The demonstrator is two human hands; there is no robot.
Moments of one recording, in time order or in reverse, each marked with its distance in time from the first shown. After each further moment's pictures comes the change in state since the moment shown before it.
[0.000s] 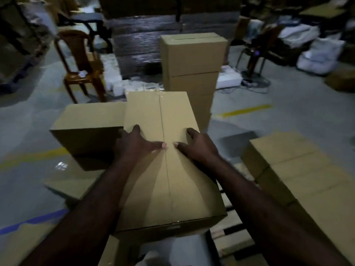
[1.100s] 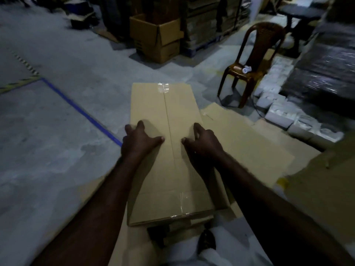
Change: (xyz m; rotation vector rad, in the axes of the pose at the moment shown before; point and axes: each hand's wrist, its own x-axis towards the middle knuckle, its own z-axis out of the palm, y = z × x) left_hand 0.153 -0.297 -0.120 -0.232 0.454 -0.809; right_hand 0.237 -0.347 0.288 -0.164 -0.679 -0.742
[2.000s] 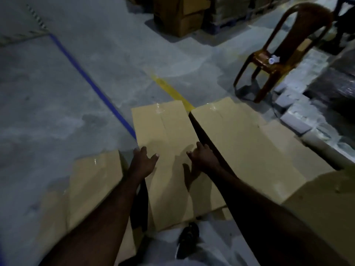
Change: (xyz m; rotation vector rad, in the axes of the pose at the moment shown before) left_hand 0.032 -0.053 0.146 -0.216 -0.178 -0.270; right_hand 0.087 0.090 0.072 -0.234 -0.254 0.081
